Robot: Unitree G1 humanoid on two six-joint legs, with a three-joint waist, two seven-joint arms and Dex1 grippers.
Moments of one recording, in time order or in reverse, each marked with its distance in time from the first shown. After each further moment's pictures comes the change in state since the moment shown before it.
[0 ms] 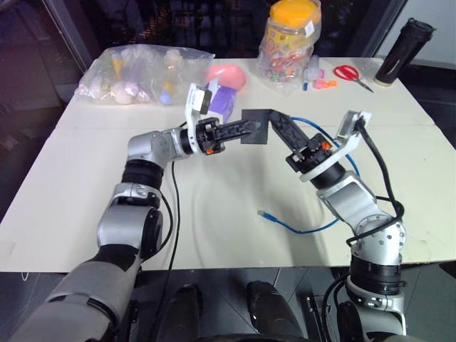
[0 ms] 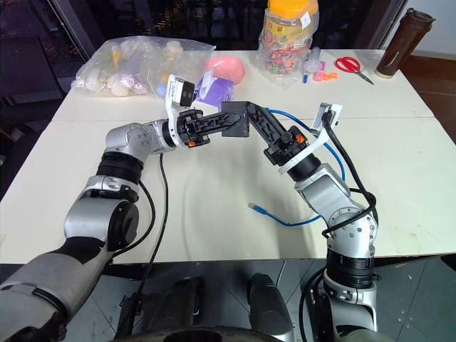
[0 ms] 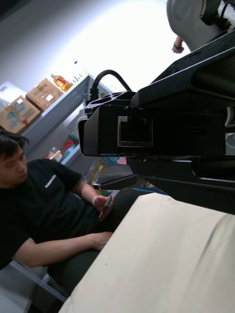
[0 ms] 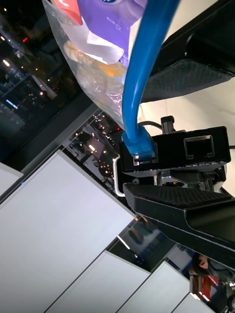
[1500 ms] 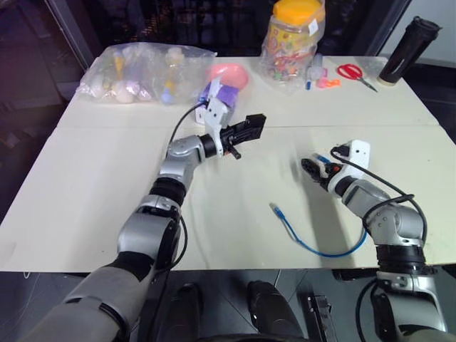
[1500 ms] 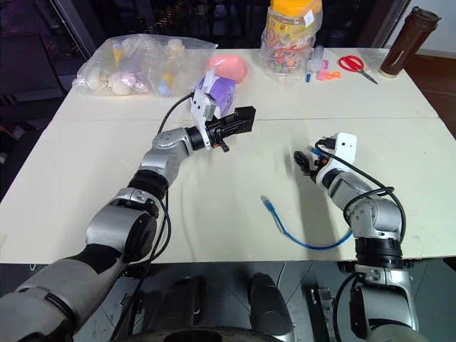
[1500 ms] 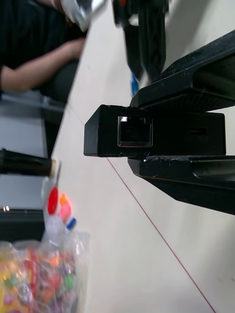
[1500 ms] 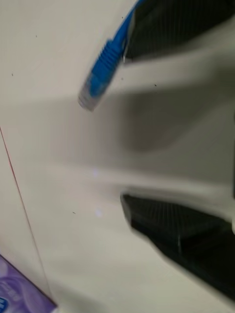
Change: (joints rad) left arm 0.057 -0.149 -0.082 0.229 0.362 -0.954 0.634; right arm 0.012 -0.293 0.053 0.383 -0.647 0.080 -0.049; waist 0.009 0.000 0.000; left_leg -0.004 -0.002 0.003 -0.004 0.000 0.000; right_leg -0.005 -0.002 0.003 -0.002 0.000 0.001
